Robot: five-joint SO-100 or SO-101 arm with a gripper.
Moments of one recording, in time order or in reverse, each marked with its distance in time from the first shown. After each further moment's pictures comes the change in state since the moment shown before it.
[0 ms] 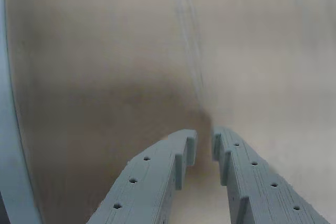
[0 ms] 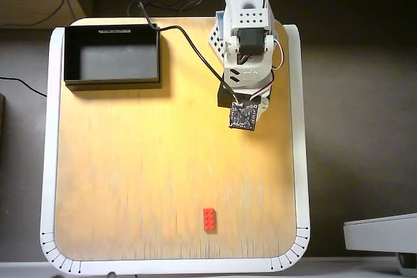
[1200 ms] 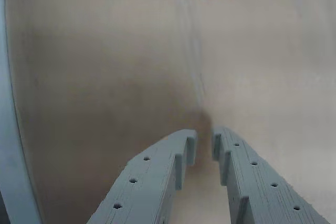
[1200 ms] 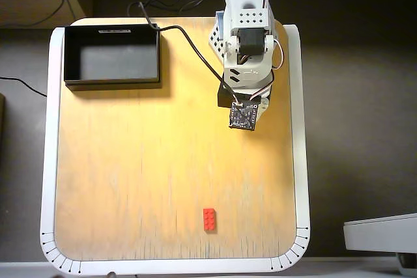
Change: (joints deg) arm 0.0 0.0 0.0 0.0 -0.4
